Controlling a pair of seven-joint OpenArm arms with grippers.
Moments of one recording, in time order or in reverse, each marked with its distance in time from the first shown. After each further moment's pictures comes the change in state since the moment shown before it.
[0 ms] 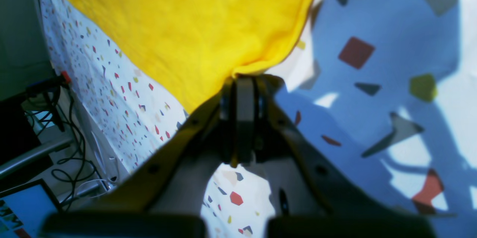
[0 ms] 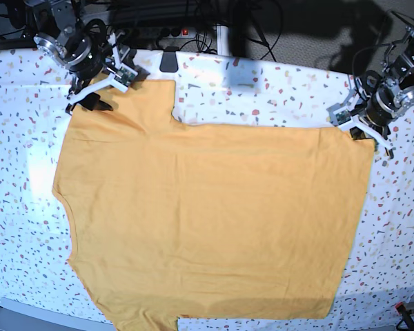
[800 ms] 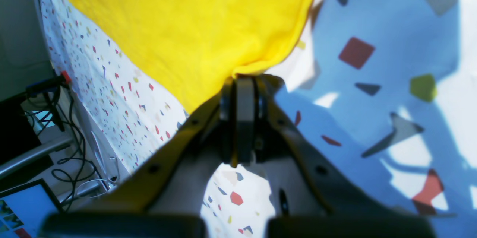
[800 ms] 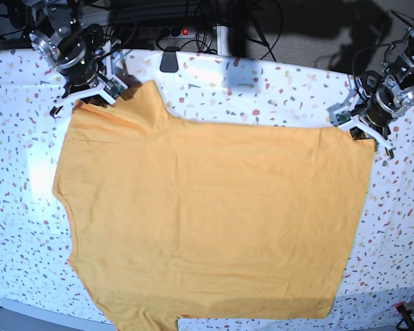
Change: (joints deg) left arm 0.0 0.0 0.0 0.0 0.0 0.0 0.0; right arm 0.3 0.7 0.1 5.3 8.0 -3.9 -7.5
